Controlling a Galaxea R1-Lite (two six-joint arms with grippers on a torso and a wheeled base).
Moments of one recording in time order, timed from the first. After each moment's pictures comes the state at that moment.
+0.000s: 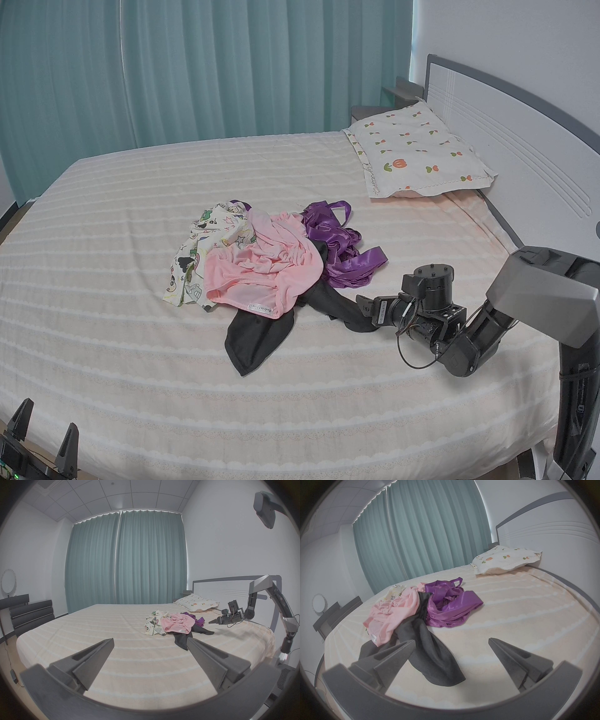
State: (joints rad) left arm 0.00 0.02 -0.02 0.00 -0.02 0.00; right arm 0.46 2.32 -0.93 -1.04 -0.19 0.26
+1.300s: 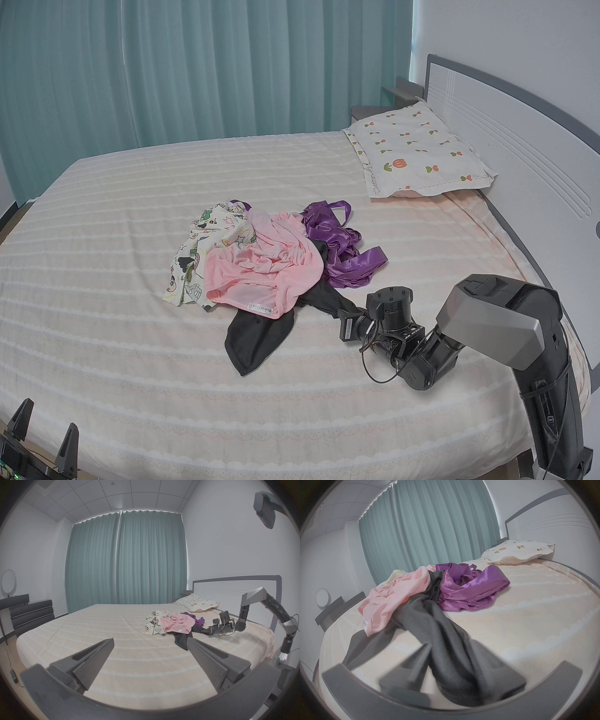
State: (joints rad) left arm 0.00 0.02 -0.02 0.00 -0.02 0.00; right arm 0.53 2.56 -1.15 -1.07 -0.20 0.26
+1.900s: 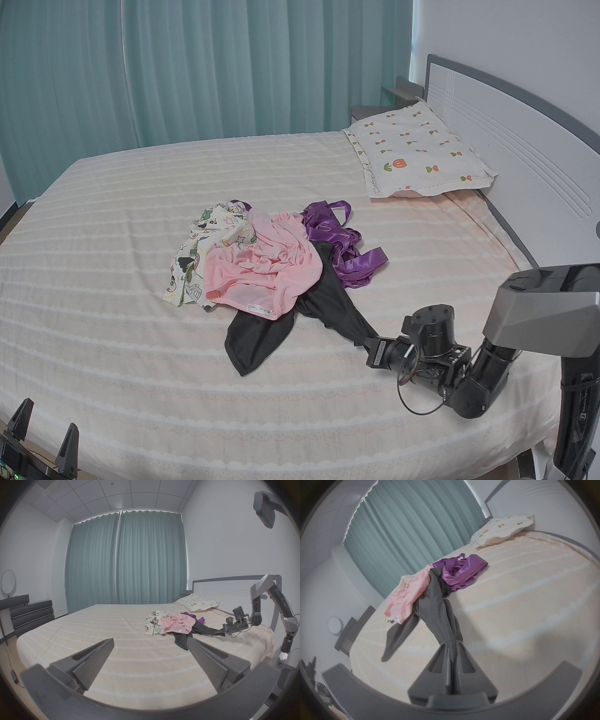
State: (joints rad) left arm 0.00 0.02 -0.02 0.00 -0.02 0.00; right arm 0.56 2.30 -0.66 -1.20 -0.12 0.55
